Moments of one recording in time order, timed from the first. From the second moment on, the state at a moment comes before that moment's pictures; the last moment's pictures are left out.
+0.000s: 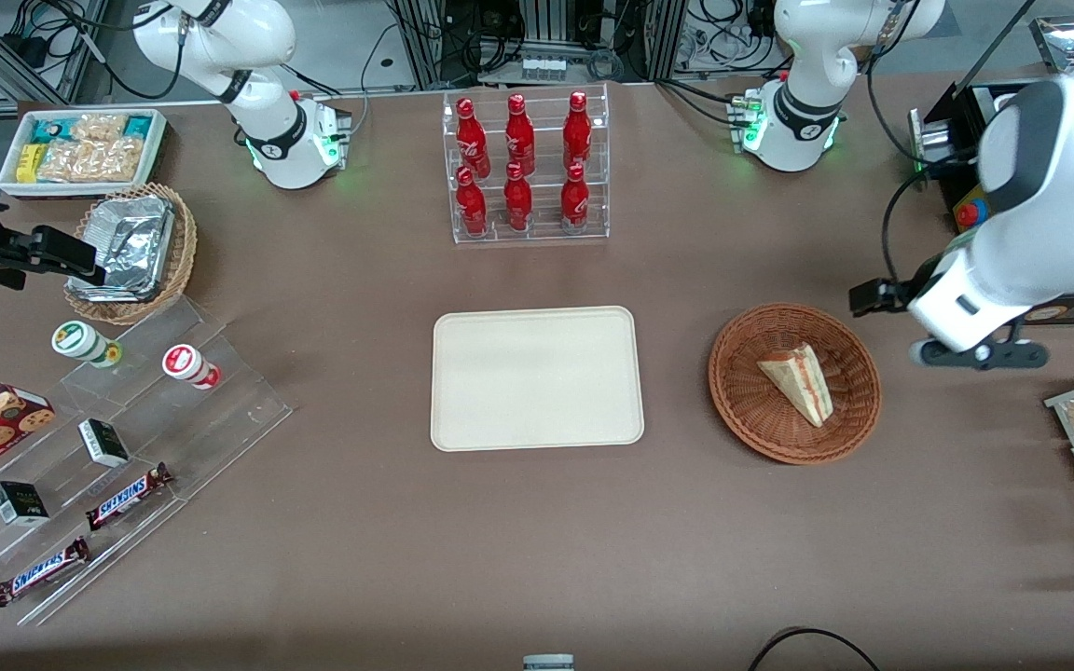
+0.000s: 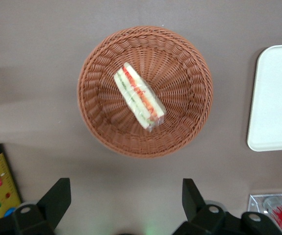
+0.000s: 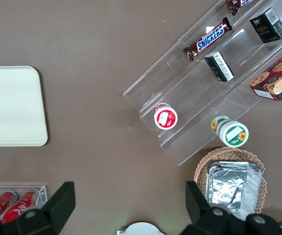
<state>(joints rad) -0.02 0.14 -0.12 -1.72 0.00 1.66 -0.09</state>
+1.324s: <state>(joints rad) -0.05 0.15 -0.14 -2.17 0.04 2.28 -0.81</state>
